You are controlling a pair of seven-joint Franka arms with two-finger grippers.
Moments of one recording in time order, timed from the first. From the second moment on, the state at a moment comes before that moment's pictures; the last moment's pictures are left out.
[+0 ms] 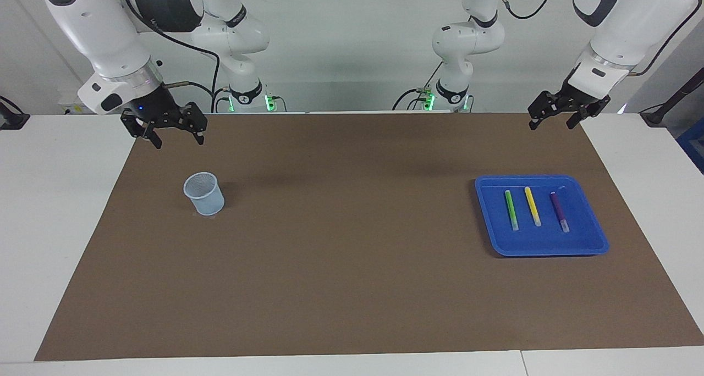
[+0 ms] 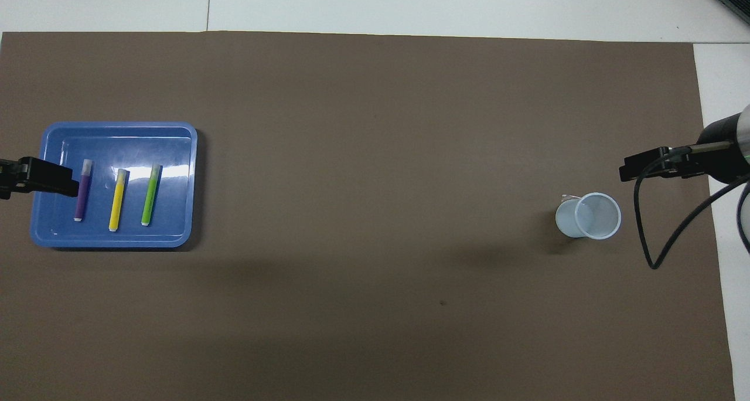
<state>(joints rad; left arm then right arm) 0.10 -0.05 -0.10 -1.65 -0.03 1.54 0.04 0.09 -0.01 -0.10 -1.66 0.05 1.64 -0.06</state>
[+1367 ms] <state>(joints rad) 0.10 -0.05 -0.09 -1.65 -0.03 1.54 0.04 0.09 -0.01 -0.10 -1.66 0.05 1.64 -0.06</state>
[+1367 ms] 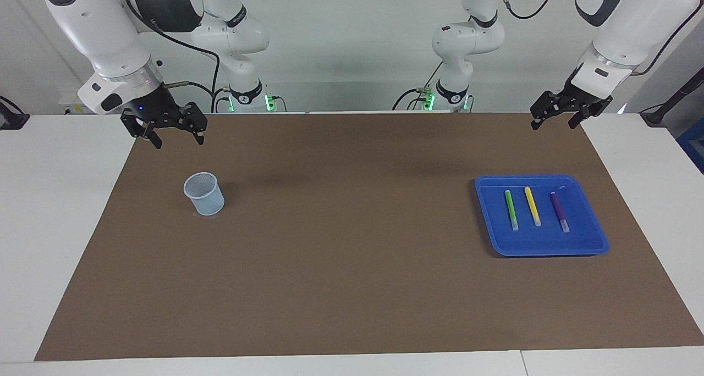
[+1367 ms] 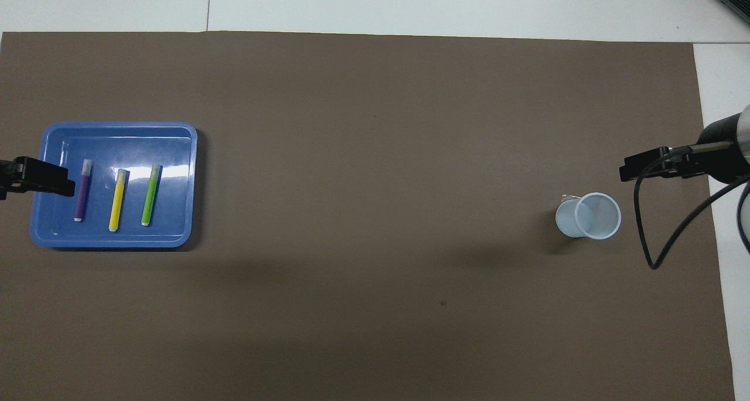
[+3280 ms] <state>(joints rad) 0.11 -0.08 -0.08 -2.03 -0.06 1.87 0.13 0.09 -0.01 -0.10 -1.66 0.05 1.64 -0.06</state>
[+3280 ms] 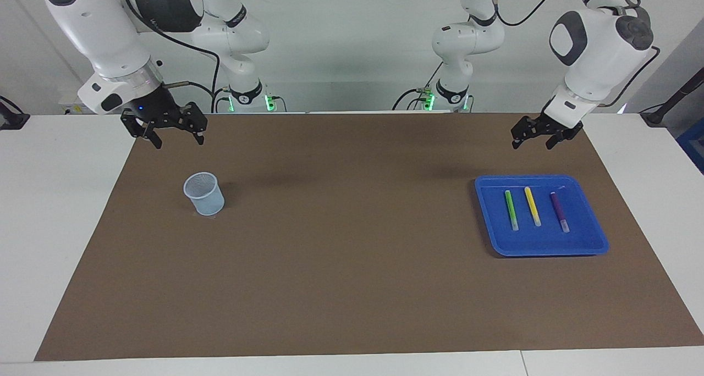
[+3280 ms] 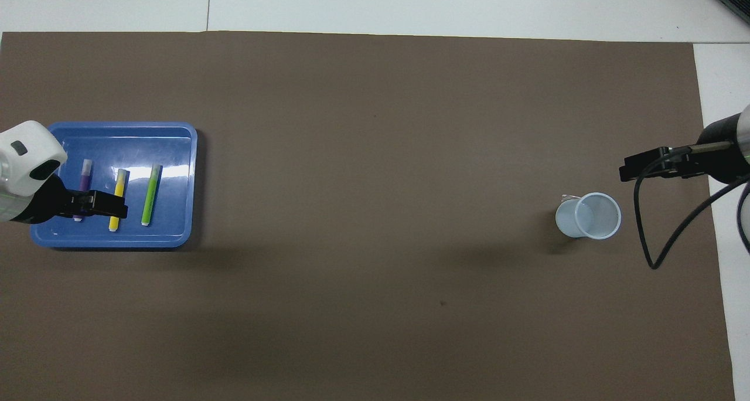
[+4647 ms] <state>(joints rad) 0.11 0.27 -0.08 -2.09 -0.06 2.35 0.23 0.09 -0.01 -0.10 -1.66 0.05 1.64 -0.06</state>
